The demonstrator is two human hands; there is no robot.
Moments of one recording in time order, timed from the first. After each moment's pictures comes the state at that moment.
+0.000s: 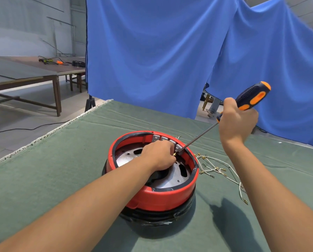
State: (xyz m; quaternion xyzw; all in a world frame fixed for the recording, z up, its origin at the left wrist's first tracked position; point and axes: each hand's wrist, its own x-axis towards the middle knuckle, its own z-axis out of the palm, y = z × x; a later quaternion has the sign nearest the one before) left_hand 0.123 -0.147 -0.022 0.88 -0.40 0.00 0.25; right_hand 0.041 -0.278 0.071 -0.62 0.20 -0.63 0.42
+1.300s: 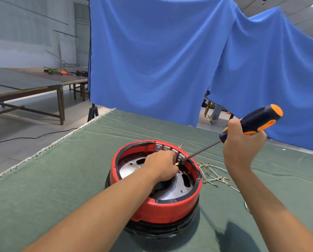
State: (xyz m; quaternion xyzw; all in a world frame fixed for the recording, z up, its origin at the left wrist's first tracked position) left_hand 0.124 -0.148 -0.022 0.89 -0.40 0.01 0.24; right_hand 0.020 -0.257 0.057 -0.60 0.10 -0.66 0.45
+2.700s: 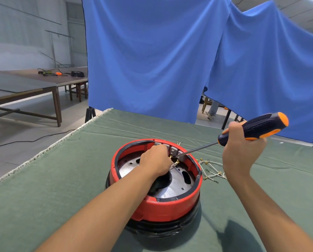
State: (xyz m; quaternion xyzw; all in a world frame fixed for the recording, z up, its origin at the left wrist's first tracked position) left_hand 0.128 -0.144 -0.019 0.91 -0.32 -0.01 0.28; right_hand 0.010 -0.242 0.045 -0.57 0.11 -0.66 0.47
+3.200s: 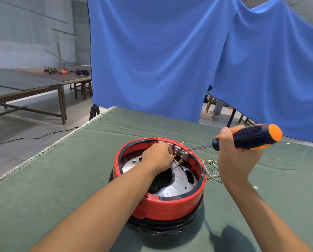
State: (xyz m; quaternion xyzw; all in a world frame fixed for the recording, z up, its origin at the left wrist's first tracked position) left_hand 0.137 -0.145 -0.021 0.90 -0.32 -0.02 0.31; right_hand 0.012 -0.227 0.032 -0.61 0.01 -0.66 0.44
